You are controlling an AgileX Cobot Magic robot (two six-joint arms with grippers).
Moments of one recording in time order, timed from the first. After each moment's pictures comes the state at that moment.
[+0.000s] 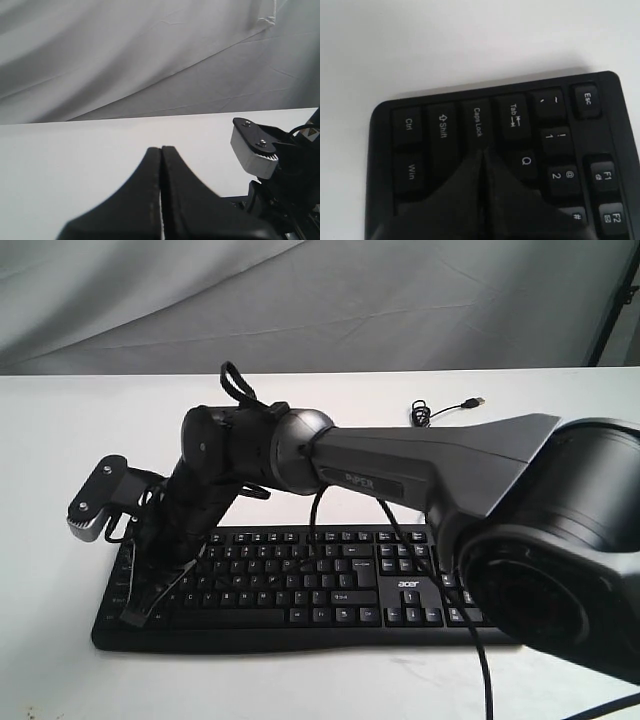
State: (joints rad) left arm 0.04 0.00 0.00 0.03 0.16 -0.02; right arm 1.01 2.42 -1.92 0.47 0.78 -0.84
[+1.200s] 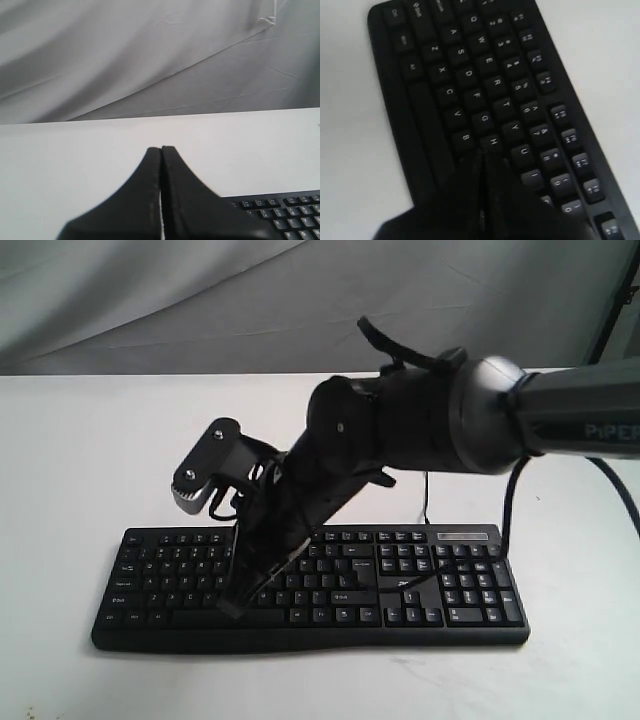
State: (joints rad) left arm 0.04 0.00 0.00 0.03 0.16 -0.02; right arm 0.93 1.96 -1.32 0.40 0.56 -0.73
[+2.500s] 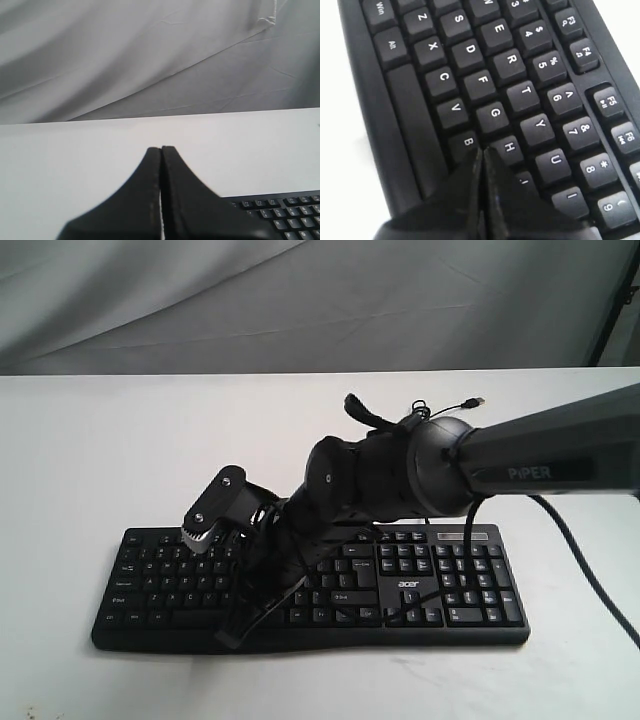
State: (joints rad) left arm 0.04 0.00 0.00 0.03 0.16 -0.02; right arm 0.93 2.09 -1.27 0.59 0.43 -0.88
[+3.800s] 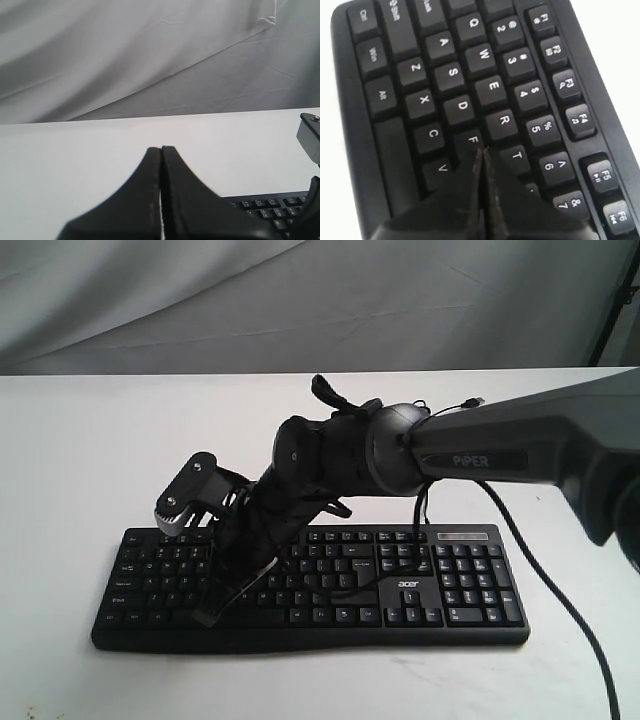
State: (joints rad) left arm 0.04 0.00 0.00 0.03 0.16 -0.02; right arm 0.93 2.19 -1.46 0.54 0.54 -0.87
